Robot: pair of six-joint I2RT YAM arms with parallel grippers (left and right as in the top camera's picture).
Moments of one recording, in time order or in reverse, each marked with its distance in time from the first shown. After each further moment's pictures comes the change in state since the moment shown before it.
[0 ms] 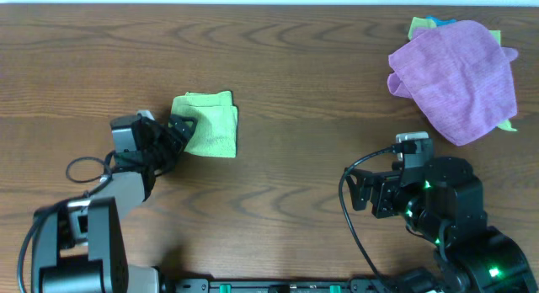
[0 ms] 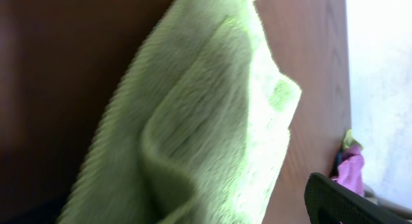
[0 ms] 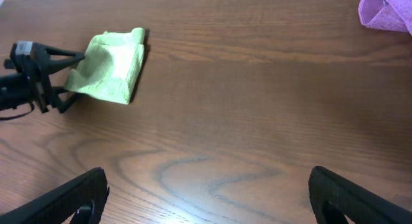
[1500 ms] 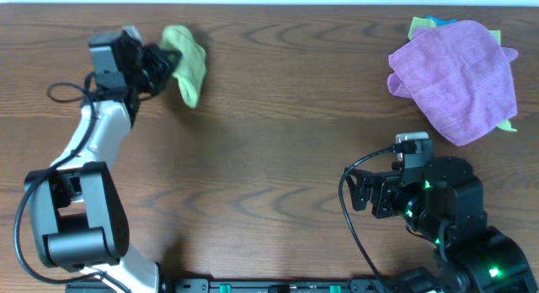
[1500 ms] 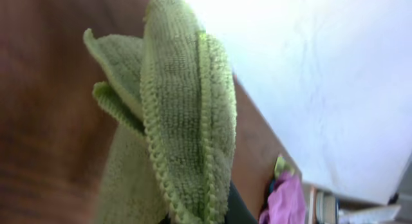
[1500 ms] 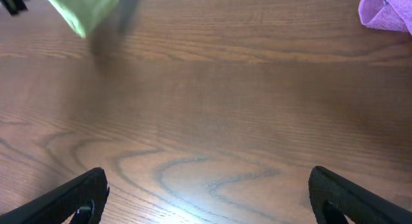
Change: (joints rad) left arm 0.016 0.173 0.664 -0.251 0.065 0.020; right arm 0.000 0.000 0.000 0.000 0.000 0.000
